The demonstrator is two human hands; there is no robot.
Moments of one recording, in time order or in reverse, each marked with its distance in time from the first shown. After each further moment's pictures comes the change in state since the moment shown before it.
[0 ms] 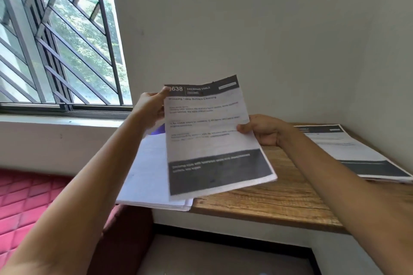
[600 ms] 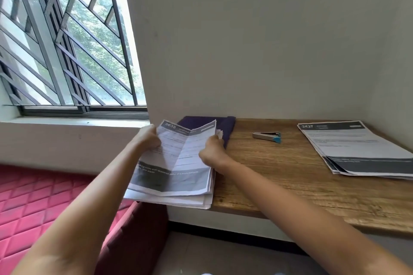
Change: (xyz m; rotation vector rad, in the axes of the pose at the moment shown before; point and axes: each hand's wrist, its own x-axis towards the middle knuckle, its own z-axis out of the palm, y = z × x) left_hand 0.015 -0.069 -0.072 1.159 0.016 -0.048; right_hand 0.058 0.055 0.159 -0.680 0.453 -0.004
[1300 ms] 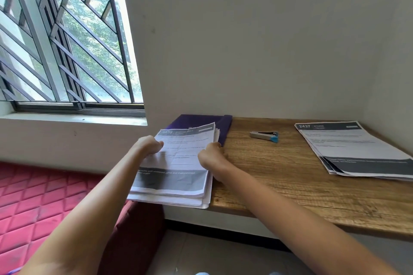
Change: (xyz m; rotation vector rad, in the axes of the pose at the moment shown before) left_hand -0.011 0.002 0.022 0.092 -0.103 -0.138; right_hand -0.013 0.003 0.003 -0.018 -0.001 0.212
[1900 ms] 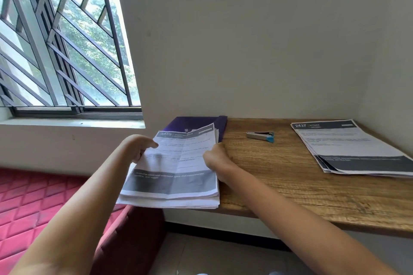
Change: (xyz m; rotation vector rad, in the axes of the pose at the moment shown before) left_hand -0.001 -0.002 -0.020 -0.529 -0.279 -0.251; right_hand -0.002 0.012 -0.013 0.282 0.018 0.032
